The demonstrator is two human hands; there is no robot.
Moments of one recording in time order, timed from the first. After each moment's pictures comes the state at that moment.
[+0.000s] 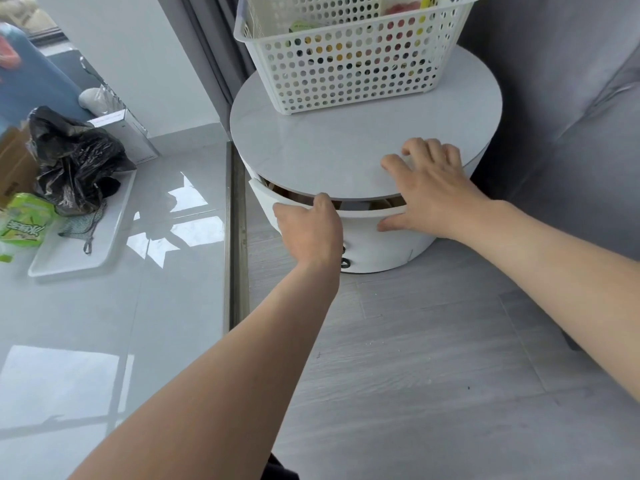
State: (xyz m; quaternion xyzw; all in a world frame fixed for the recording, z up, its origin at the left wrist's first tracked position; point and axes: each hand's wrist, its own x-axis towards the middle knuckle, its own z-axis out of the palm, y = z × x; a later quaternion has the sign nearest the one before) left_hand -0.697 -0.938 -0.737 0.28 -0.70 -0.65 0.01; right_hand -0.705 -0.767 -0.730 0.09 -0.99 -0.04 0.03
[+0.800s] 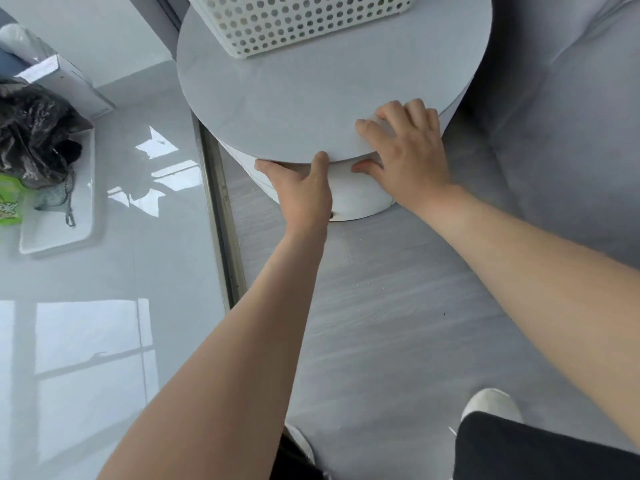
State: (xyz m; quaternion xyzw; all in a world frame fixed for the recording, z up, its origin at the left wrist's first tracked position) left_hand -0.710 -0.917 -0.760 0.21 -0.74 -0.64 -0.04; right_hand -0.705 -0.759 -0.772 0.06 -0.98 0.04 0.17
